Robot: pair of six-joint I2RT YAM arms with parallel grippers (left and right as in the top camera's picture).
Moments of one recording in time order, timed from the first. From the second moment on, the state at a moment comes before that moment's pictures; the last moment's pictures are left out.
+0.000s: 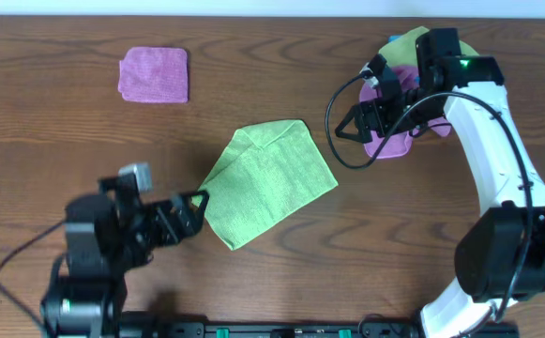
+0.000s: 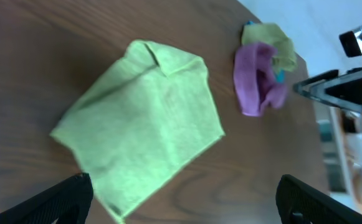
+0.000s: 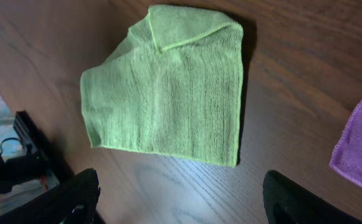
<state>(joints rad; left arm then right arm) -0.03 0.68 0.69 -0.70 0.52 -0.54 0.05 1.85 1.63 -1.19 -0.66 -0.29</state>
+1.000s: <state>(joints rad) -0.03 1.03 0.26 -0.26 0.64 -1.29 0.05 1.85 1.63 -1.21 -0.66 -0.30</state>
